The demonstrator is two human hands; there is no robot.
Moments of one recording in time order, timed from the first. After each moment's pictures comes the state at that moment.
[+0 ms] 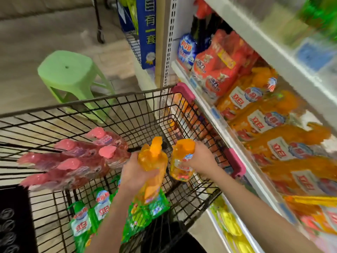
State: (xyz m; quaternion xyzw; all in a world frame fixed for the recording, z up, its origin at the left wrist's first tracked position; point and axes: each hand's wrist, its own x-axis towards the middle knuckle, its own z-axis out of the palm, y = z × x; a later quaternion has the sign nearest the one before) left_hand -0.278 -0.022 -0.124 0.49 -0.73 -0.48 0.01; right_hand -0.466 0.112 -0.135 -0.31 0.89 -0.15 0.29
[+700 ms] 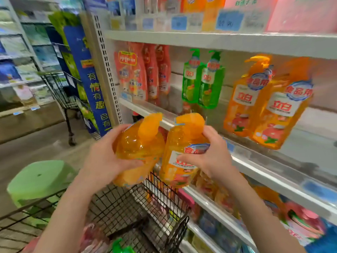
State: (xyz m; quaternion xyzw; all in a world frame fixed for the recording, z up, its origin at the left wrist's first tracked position) left_hand -0.318 0.035 0.201 0.09 -0.88 -0.39 0.24; right_hand -0.430 0.253 0.184 -0.31 0.78 -0.54 -0.05
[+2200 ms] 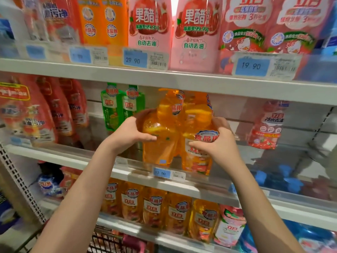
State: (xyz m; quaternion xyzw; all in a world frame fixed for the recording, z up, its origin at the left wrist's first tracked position) left_hand -0.563 0.140 0.246 -0.26 -0.77 -0.59 -0.01; right_hand -0.484 0.386 0.239 -0.08 0.83 -0.50 -0.24
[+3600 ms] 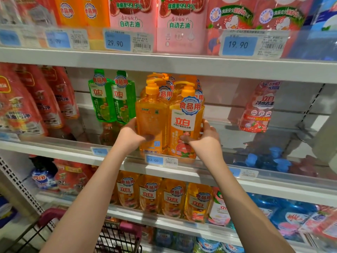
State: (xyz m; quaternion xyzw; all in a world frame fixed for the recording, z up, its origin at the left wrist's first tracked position) left_hand -0.573 0.169 0.190 -0.10 -0.84 -0.53 0.03; right_hand -0.505 0.380 0.194 0.13 0.88 -0.41 -0.20
